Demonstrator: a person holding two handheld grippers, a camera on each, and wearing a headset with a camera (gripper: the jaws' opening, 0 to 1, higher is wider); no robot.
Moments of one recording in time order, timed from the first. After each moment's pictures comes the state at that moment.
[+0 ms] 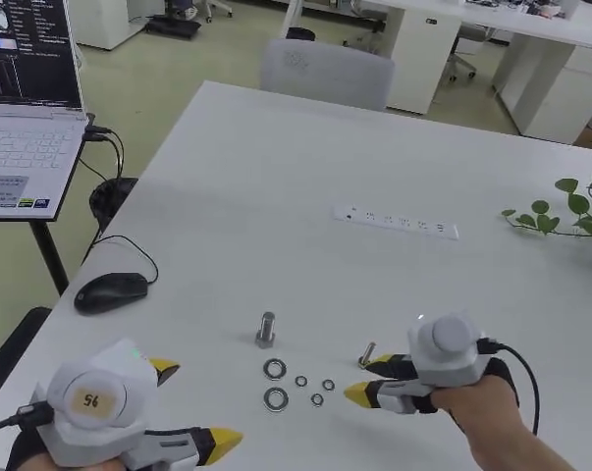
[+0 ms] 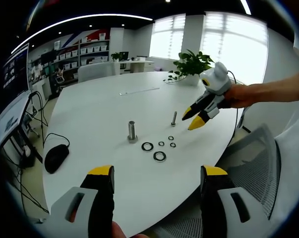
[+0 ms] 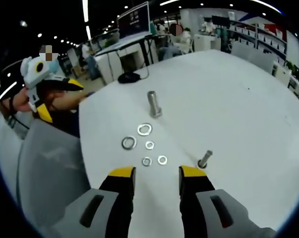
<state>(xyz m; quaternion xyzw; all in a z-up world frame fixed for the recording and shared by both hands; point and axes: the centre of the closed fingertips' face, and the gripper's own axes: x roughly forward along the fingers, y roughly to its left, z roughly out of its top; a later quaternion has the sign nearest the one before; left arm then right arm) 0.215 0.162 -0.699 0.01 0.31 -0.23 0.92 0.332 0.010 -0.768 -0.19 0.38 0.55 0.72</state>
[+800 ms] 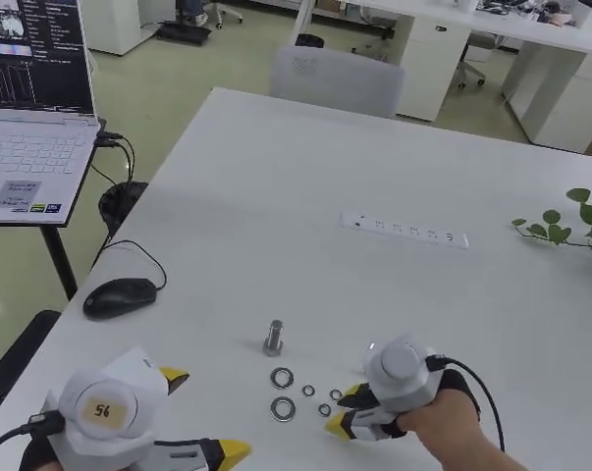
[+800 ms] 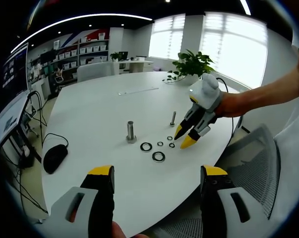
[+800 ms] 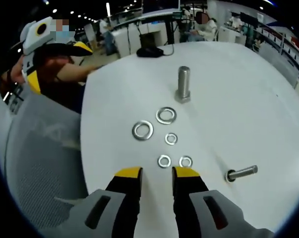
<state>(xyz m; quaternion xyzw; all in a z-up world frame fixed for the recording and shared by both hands) 0.216 0.160 -0.698 0.01 0.31 -0.23 0.92 0.309 0.038 -0.812 -0.27 0.40 0.59 0.65</state>
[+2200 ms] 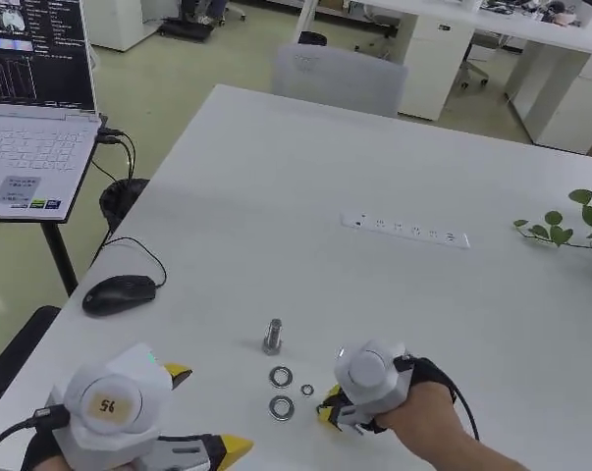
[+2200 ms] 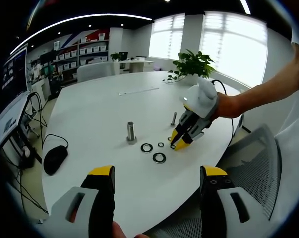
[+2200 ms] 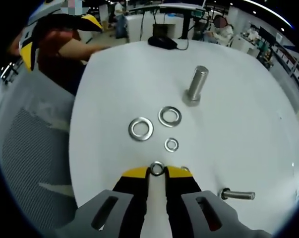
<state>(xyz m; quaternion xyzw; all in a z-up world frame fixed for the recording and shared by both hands) 0.219 0.160 -0.699 0.01 0.31 -0.23 0.92 0.315 0.047 -0.825 -0.35 0.36 0.59 0.62</state>
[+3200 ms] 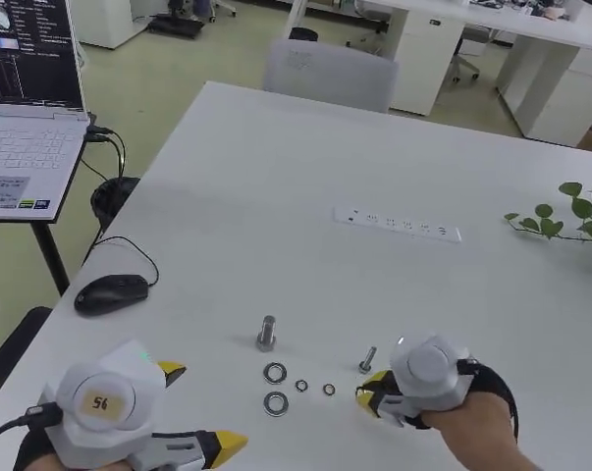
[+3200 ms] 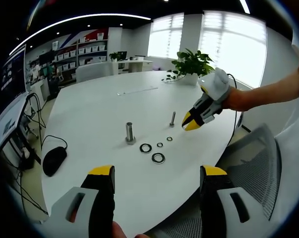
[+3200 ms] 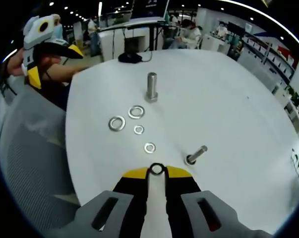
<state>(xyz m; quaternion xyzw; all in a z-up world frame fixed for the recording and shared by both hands) 0.220 0.156 -0.699 0.02 0.31 -0.24 0.92 0.350 -0.012 -0.780 -0.29 0.35 0.52 0.72</state>
